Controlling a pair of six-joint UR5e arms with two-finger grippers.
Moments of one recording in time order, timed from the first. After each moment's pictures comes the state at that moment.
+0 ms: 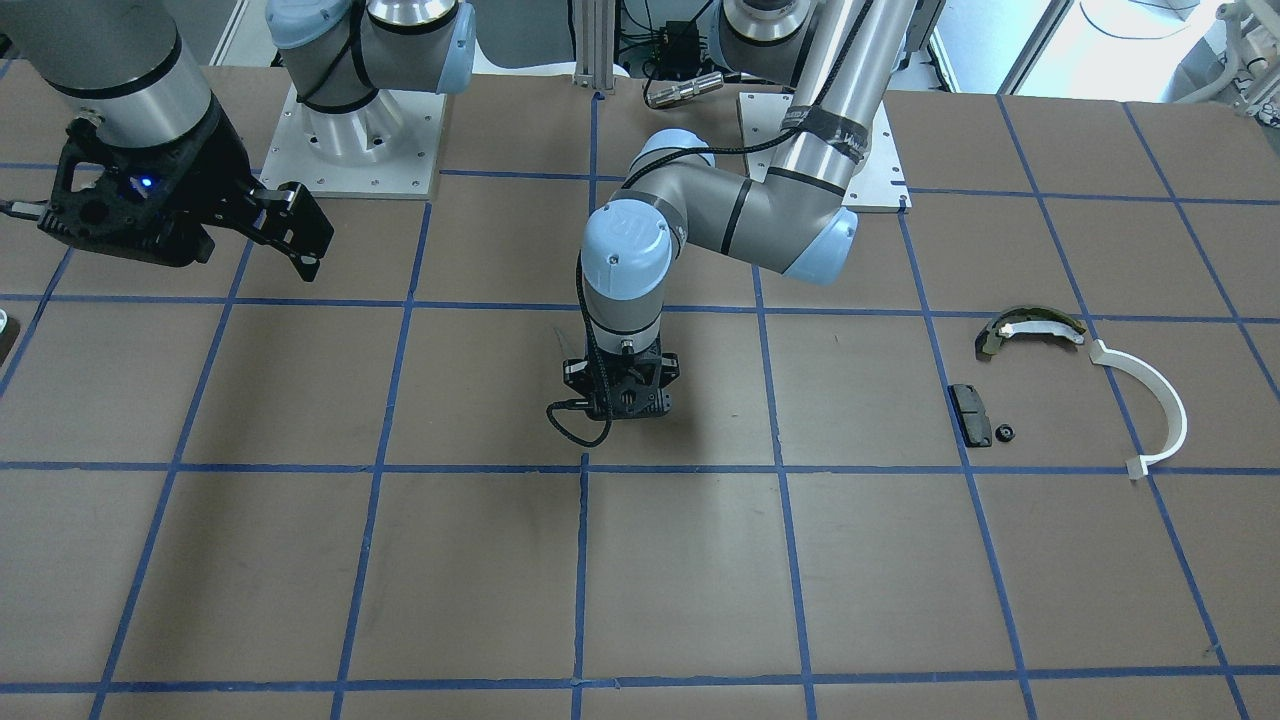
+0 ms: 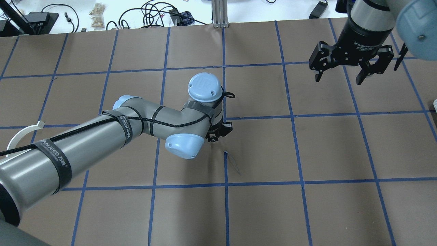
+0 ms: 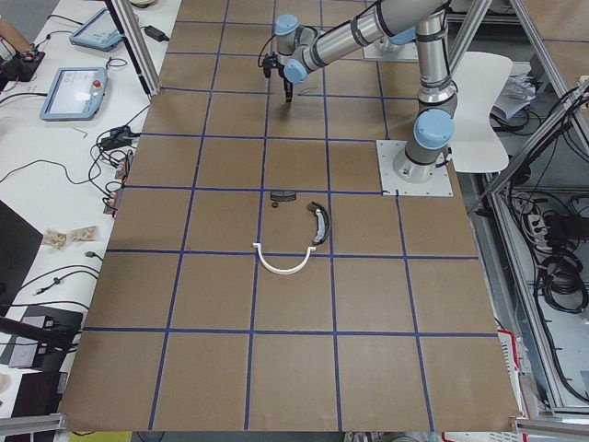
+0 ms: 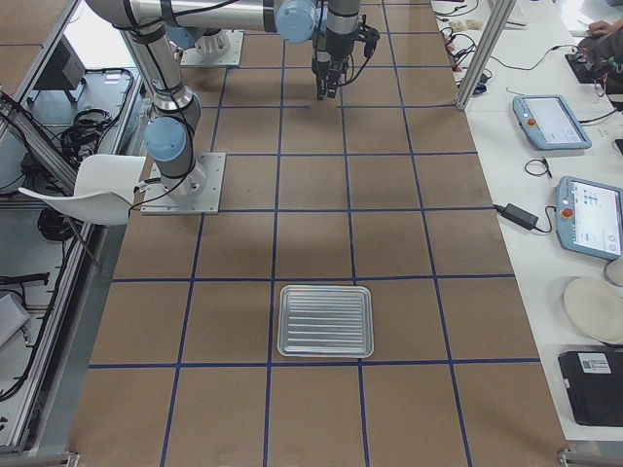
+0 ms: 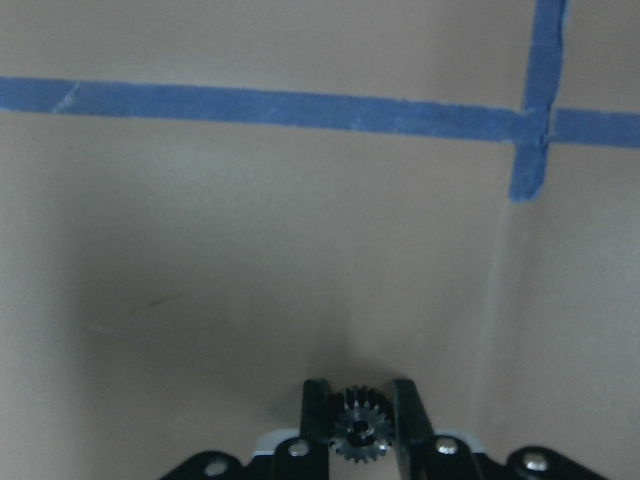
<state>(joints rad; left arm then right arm) -1.95 -1.99 -1.86 -0.87 1.58 -0.45 1.51 -1.56 1.58 -1.55 -1.60 0.11</state>
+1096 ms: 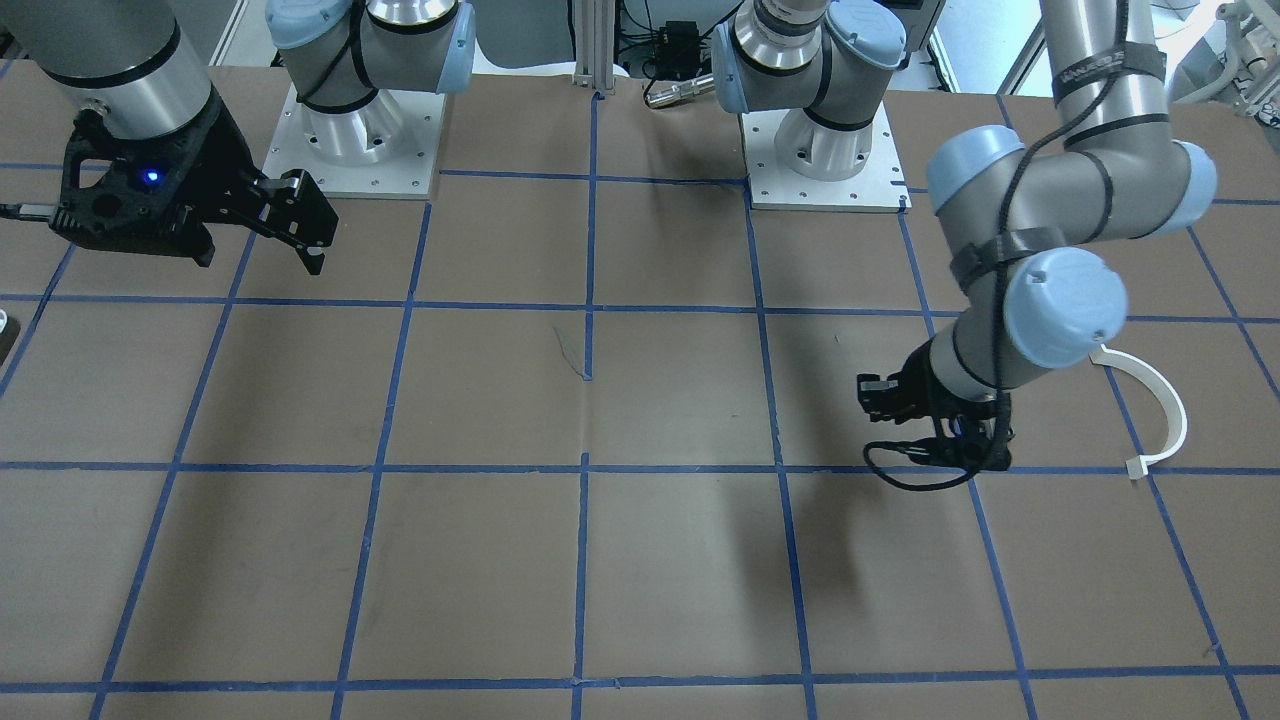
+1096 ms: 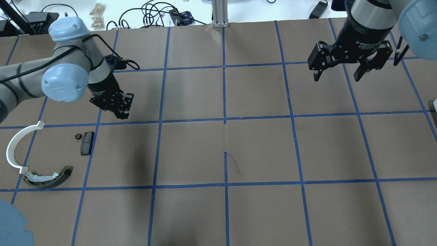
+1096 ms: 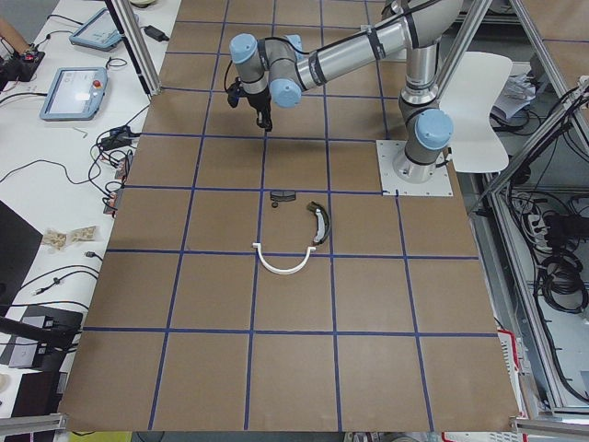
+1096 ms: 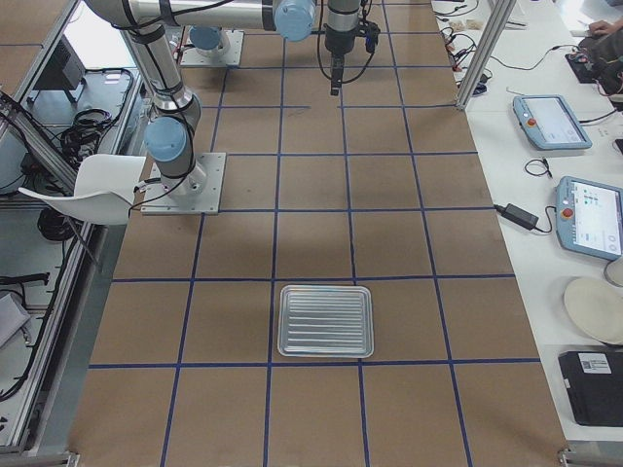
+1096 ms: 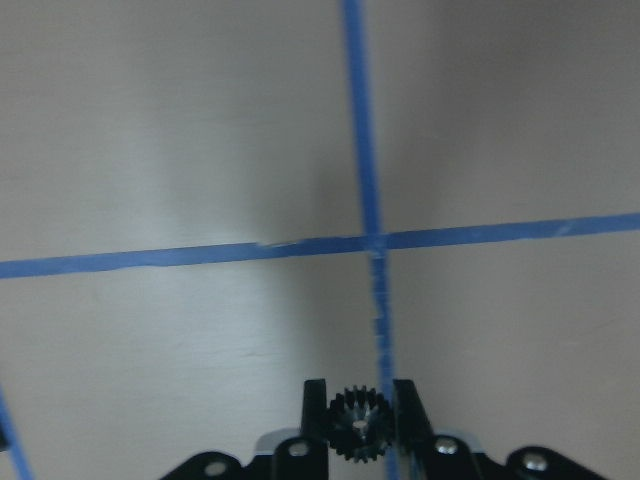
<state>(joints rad) -1.35 -1.86 -1.78 -1.27 1.59 0.29 1.52 -1.57 1.57 -1.55 -1.58 0.01</state>
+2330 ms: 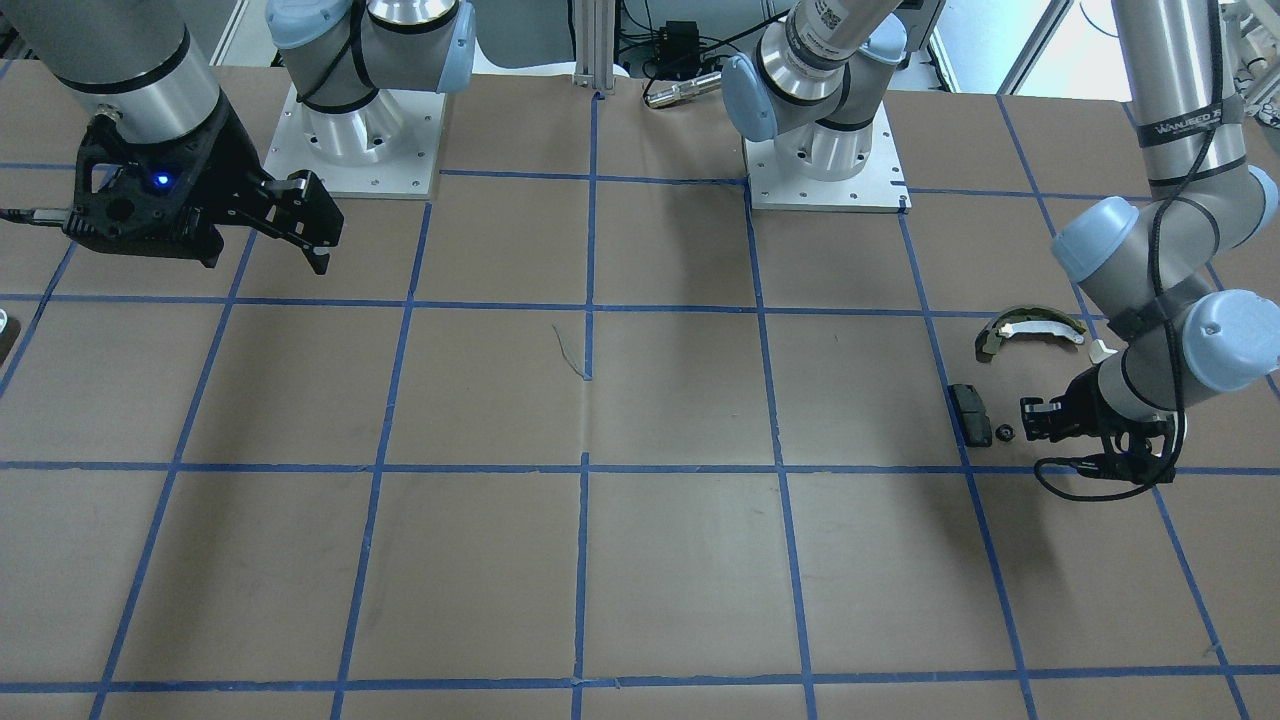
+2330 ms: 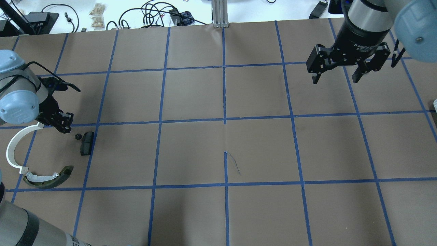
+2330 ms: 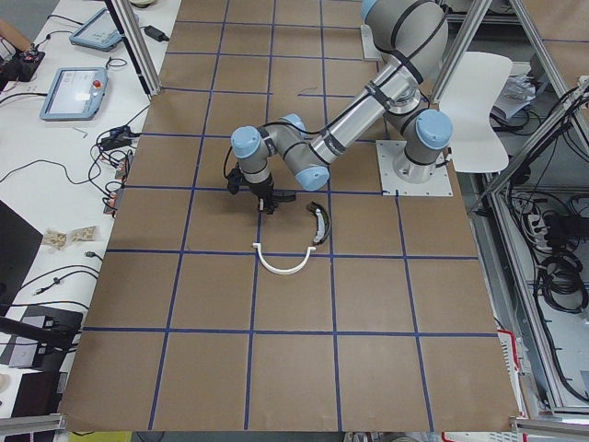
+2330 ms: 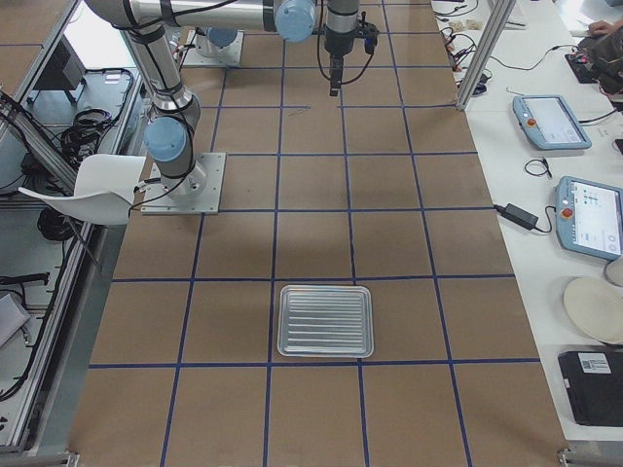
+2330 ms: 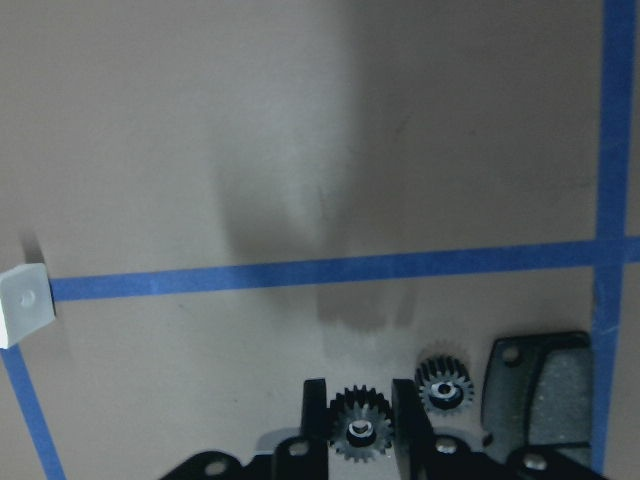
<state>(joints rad) -1.03 -1.98 -1.84 -0.99 1.73 0.61 1.52 -1.56 1.58 -1.55 -1.58 -0.01</state>
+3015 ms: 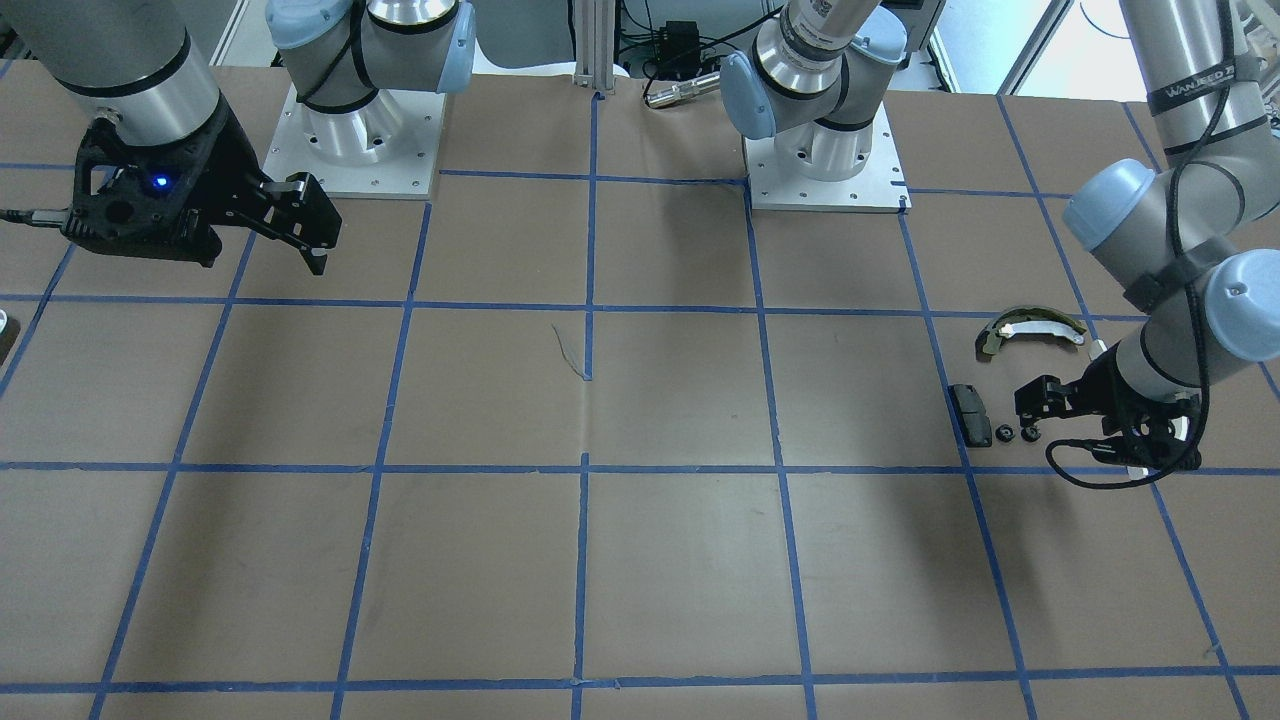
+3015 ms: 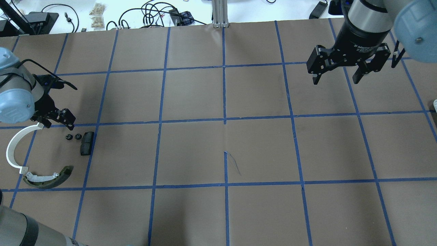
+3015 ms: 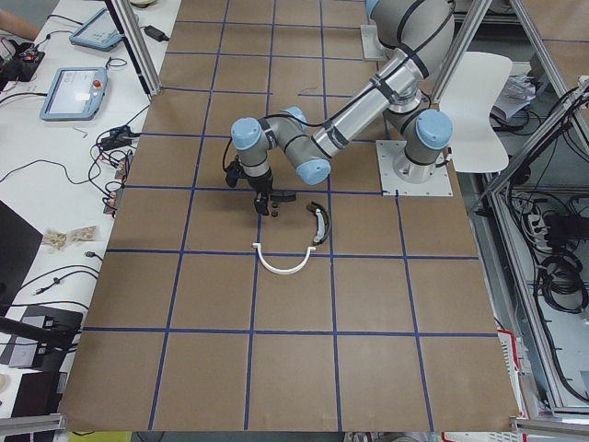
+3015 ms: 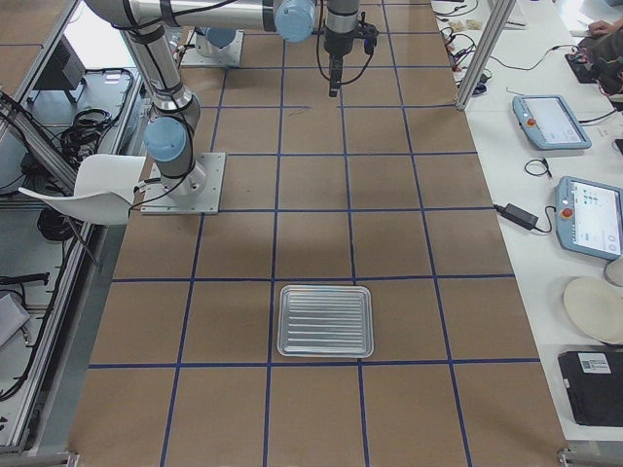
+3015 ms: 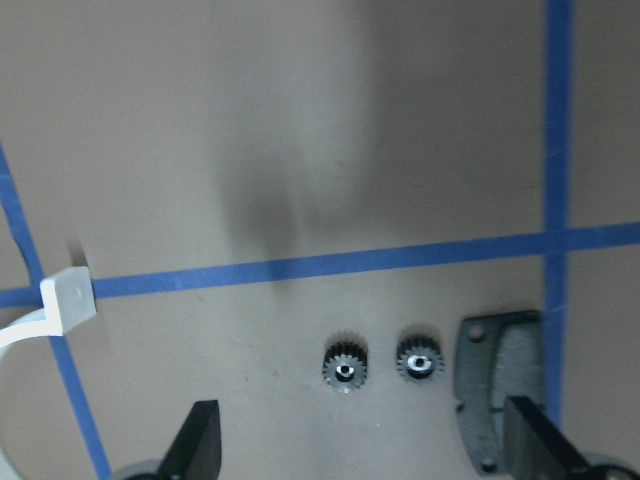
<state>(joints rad) -1.12 -1.87 -1.78 -1.10 1.73 0.62 1.52 -1.56 1.58 -1.55 -1.60 0.00</state>
